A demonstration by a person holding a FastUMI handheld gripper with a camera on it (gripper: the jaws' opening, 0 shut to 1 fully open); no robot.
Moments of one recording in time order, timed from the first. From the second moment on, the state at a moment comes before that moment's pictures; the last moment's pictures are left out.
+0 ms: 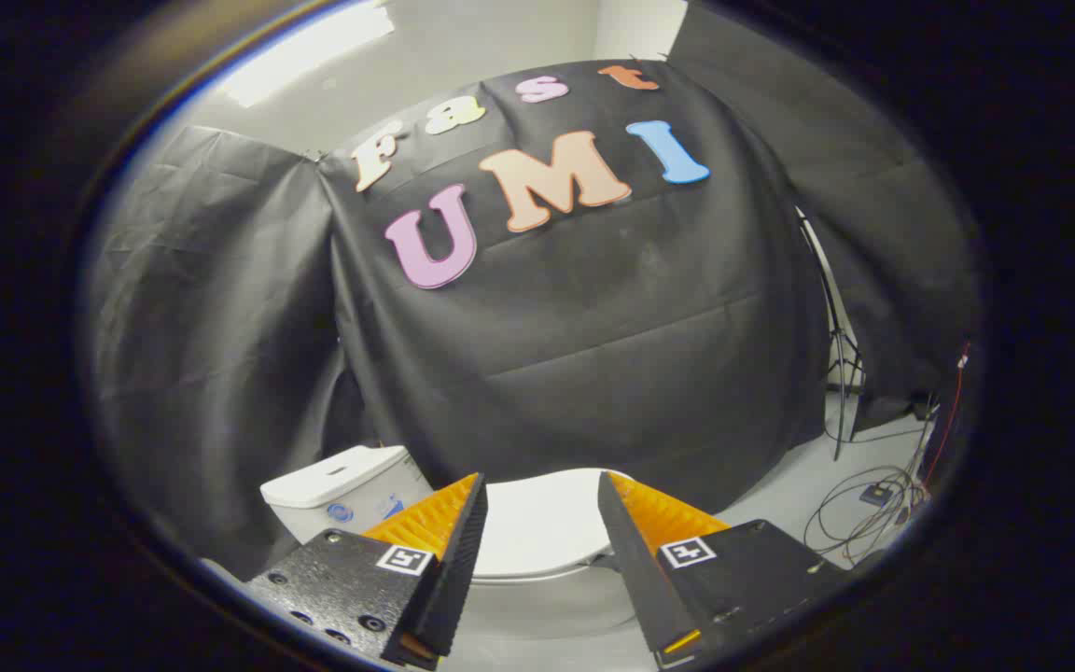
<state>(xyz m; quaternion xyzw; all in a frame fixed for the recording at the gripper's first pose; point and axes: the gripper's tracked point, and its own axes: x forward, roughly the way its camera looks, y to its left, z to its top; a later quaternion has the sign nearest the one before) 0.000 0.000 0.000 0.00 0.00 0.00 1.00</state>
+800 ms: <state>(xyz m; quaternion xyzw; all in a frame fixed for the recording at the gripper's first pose) 0.041 -0.036 -0.051 0.23 -0.01 -0.04 0.97</state>
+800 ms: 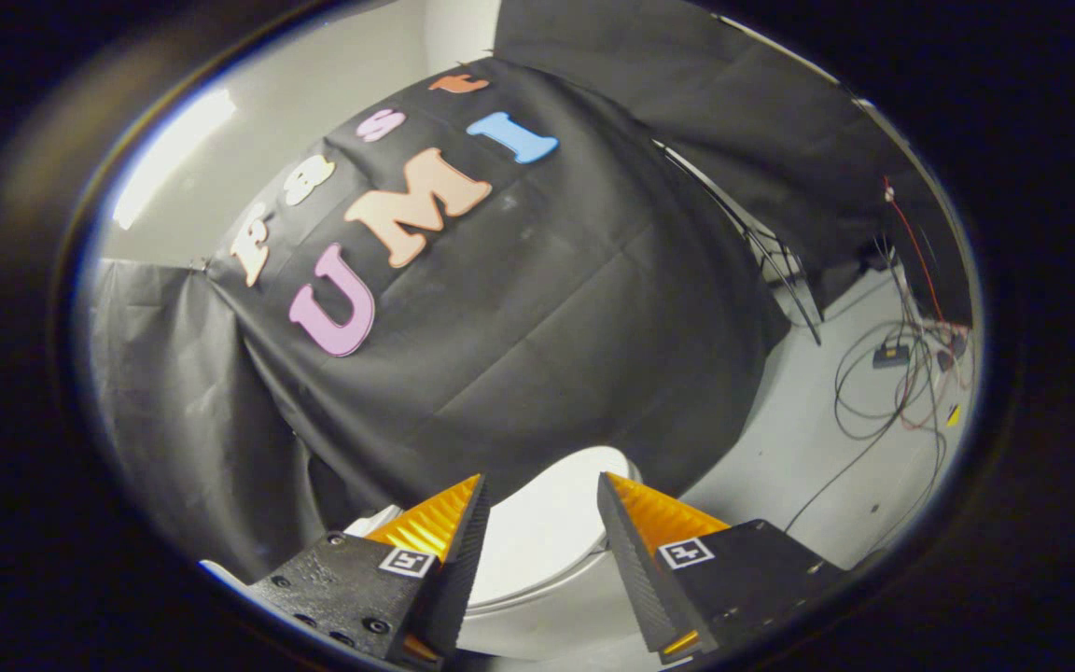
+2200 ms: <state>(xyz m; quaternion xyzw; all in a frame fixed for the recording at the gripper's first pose) 0.155 -0.112 -0.146 0.59 -0.03 -0.10 0.80</state>
